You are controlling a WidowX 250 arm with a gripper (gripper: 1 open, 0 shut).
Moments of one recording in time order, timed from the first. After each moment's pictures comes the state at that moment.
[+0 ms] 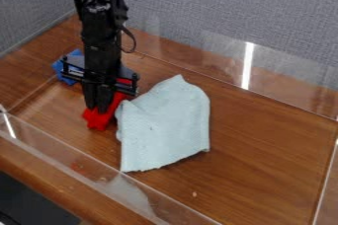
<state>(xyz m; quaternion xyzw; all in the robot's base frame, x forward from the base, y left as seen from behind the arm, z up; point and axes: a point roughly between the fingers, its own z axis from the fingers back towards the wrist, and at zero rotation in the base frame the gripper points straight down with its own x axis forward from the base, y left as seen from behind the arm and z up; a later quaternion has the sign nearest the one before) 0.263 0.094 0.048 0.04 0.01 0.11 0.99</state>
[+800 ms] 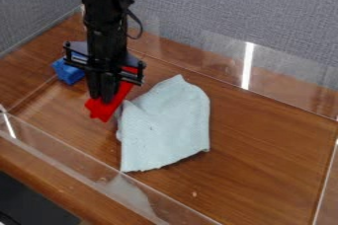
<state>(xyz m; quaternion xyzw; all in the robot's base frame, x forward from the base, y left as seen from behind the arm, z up) 0.261 0.079 0.085 0.04 -0.02 0.09 1.00</state>
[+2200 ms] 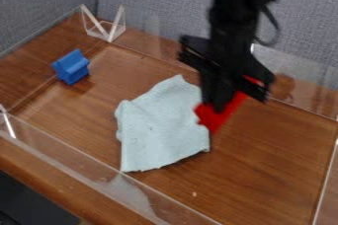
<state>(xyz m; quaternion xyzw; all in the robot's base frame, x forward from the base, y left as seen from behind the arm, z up) 0.276 -0.084 0.102 0.02 -0.05 -0.10 0.99</state>
